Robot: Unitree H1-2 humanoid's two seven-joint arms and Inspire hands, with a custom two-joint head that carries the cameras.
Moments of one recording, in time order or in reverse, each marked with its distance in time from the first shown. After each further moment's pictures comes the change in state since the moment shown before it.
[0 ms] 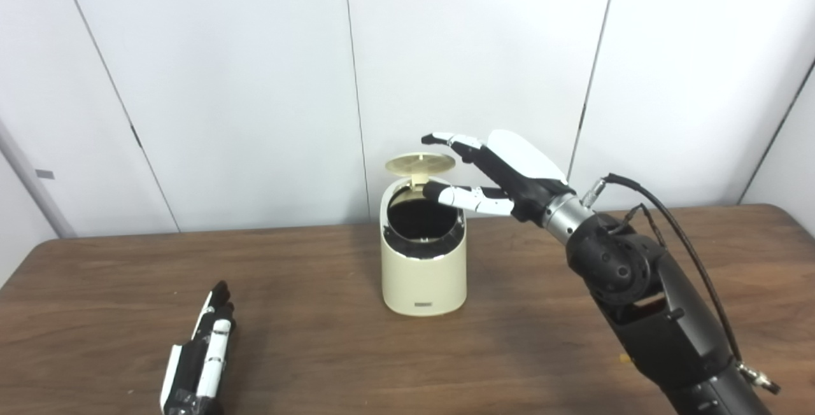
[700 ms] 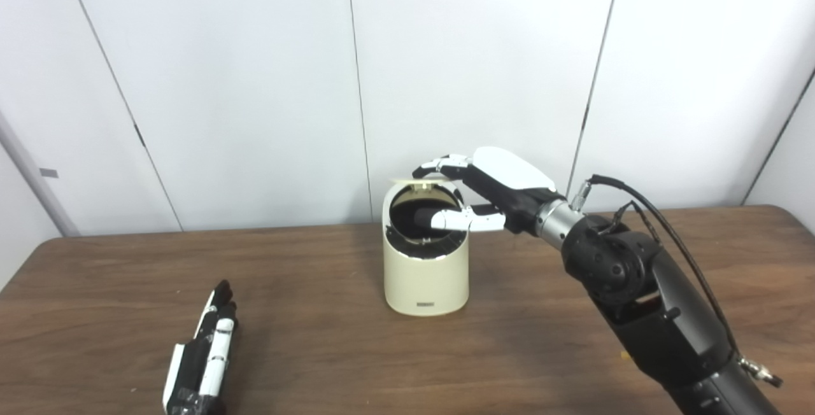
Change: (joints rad) left arm 0.001 -0.006 0.001 0.000 -0.005 -0.003 0.001; right arm -0.017 -0.018 0.055 -0.003 -0.052 0.020 0.111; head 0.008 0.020
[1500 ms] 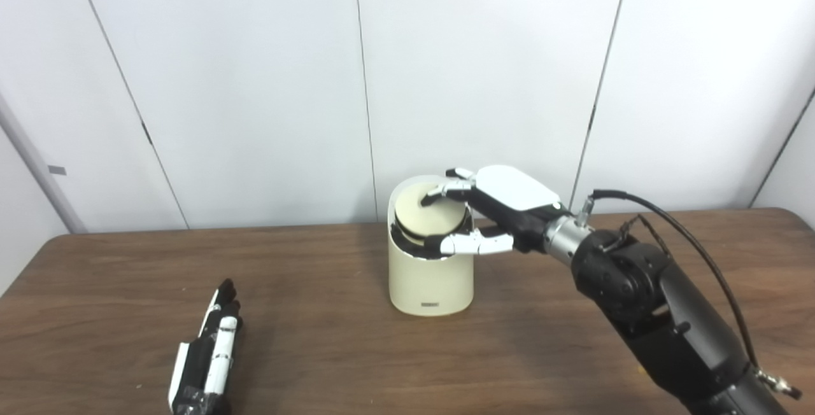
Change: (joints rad) left arm -0.002 -0.011 -0.004 -0.004 0.006 0.001 0.019; right arm 0.047 -0.041 0.030 -0.002 -0.035 -0.083 0.010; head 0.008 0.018
